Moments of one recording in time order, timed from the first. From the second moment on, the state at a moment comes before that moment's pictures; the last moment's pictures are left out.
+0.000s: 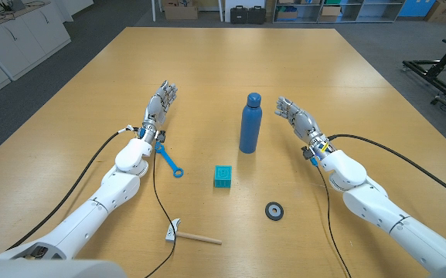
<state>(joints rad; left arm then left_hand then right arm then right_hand) 1.00 0.53 0.35 -1.45 -0.55 -0.45 0.06 0.05 -0.04 0.40 -0.12 0.19 0.16 0.08 0.22 0.19 0.15 0.09 0.22 0.23 0.09 0.00 0.21 0.18 0.06 -0.04 0.20 0.17 -1.16 -0.73 -0.34 -1.65 0.49 0.40 0.00 0.29 -0.05 0.29 -0.14 0.20 -0.04 0.12 0.19 0.20 0.00 0.11 0.20 0.20 -0.07 0.12 0.19 0.34 -0.10 0.02 0.67 0.17</state>
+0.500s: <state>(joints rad) 1.02 0.54 0.34 -1.47 -0.55 -0.46 0.06 0.06 -0.04 0.40 -0.12 0.19 0.16 0.08 0.22 0.19 0.15 0.09 0.22 0.23 0.09 0.00 0.21 0.18 0.06 -0.04 0.20 0.17 -1.19 -0.73 -0.35 -1.70 0.46 0.40 -0.01 0.31 -0.04 0.30 -0.15 0.21 -0.04 0.12 0.19 0.20 0.00 0.11 0.20 0.20 -0.07 0.12 0.19 0.33 -0.10 0.02 0.66 0.17</state>
